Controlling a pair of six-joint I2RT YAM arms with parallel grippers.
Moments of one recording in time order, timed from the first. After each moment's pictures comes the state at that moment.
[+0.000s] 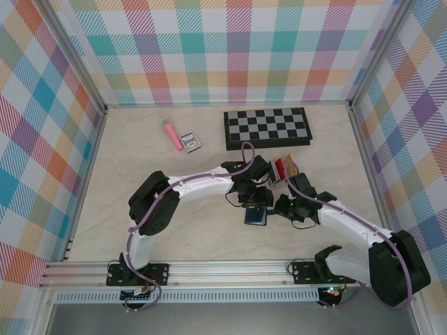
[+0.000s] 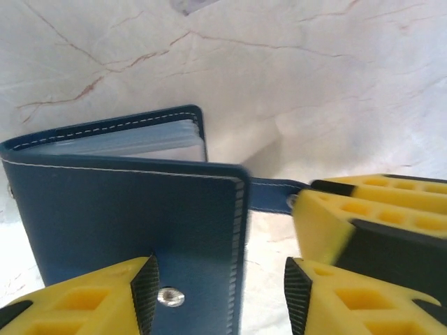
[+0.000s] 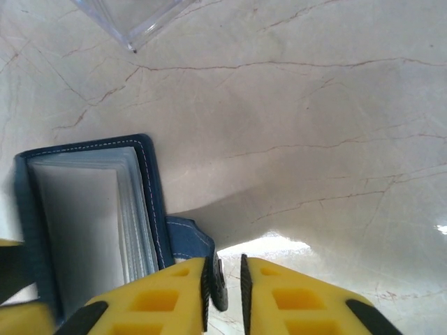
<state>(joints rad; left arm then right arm) -0.96 2.00 1.51 -0.63 0.29 -0.85 0.46 1.13 0.51 -0.51 -0.14 0.78</state>
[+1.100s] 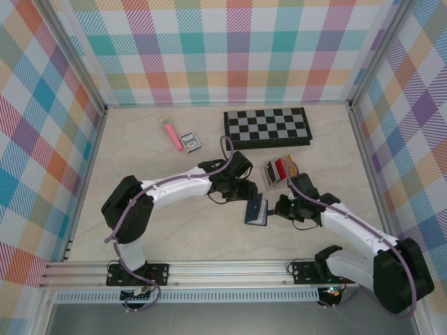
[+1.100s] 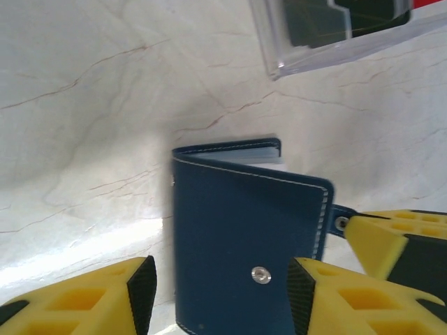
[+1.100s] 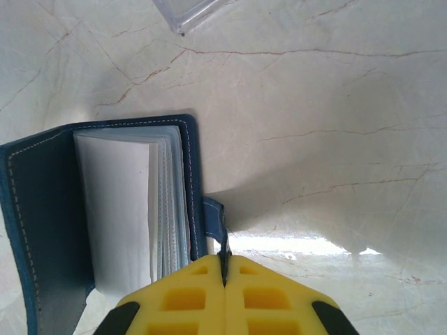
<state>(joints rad) -0.89 1.80 1.30 -0.56 0.18 -0.84 0.46 1.07 0.51 -0.53 -0.20 0.74</state>
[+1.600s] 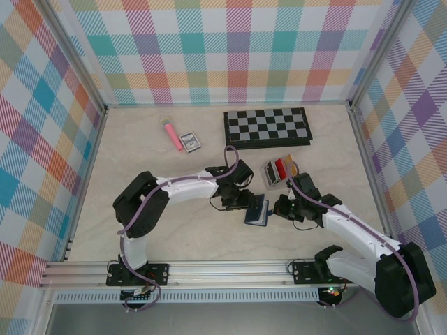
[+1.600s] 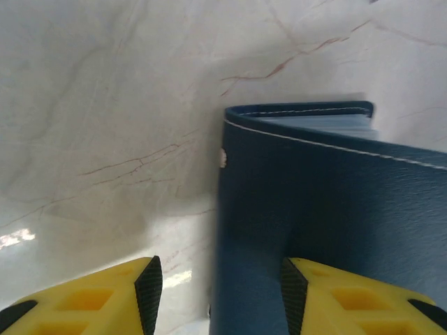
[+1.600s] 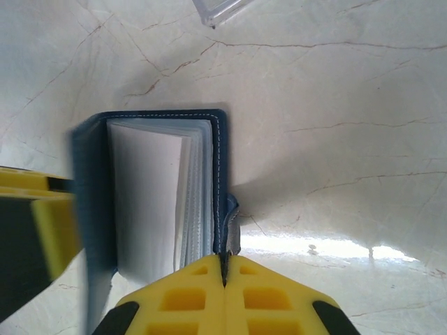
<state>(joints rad) -0.89 1.91 1.26 -0.54 0.26 -0.82 0.46 1.04 0.51 -0.53 -0.24 0.74</state>
